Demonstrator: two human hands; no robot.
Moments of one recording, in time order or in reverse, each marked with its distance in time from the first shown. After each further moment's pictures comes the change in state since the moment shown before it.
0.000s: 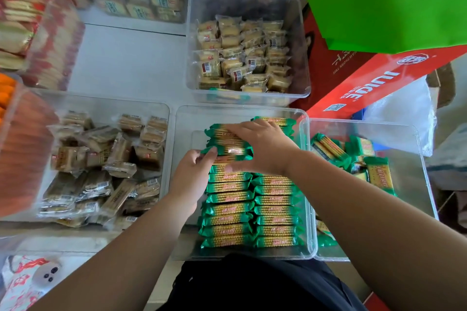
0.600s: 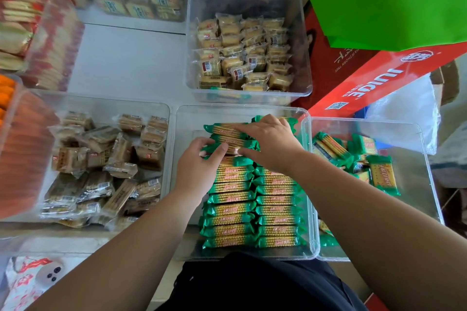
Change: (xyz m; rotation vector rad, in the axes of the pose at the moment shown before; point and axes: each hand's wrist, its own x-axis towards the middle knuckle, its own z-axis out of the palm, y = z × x) left_hand 0.009 0.006 0.005 0.083 0.051 0.186; right_hand 0.002 0.008 0.004 -0.031 0.090 0.098
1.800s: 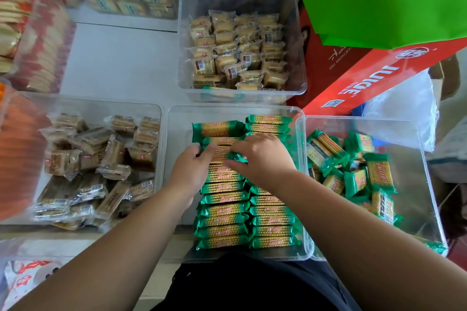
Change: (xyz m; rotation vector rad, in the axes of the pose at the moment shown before) left_hand 0.005 0.004 0.002 0.054 -0.105 -0.160; right_hand -0.022 -0.017 0.020 0.078 0.205 -0.083
